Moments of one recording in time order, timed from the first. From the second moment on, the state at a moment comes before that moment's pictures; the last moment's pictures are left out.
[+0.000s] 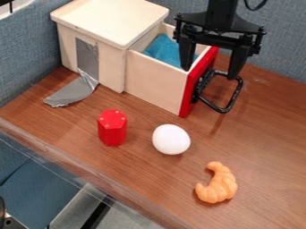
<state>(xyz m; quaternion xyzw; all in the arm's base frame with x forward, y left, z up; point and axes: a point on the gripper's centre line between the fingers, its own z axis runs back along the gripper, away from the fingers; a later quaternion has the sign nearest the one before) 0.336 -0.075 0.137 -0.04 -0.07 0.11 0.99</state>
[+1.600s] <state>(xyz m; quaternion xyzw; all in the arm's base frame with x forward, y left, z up) 0.311 -0.068 0.083 0.01 0.00 -0.32 0.95</state>
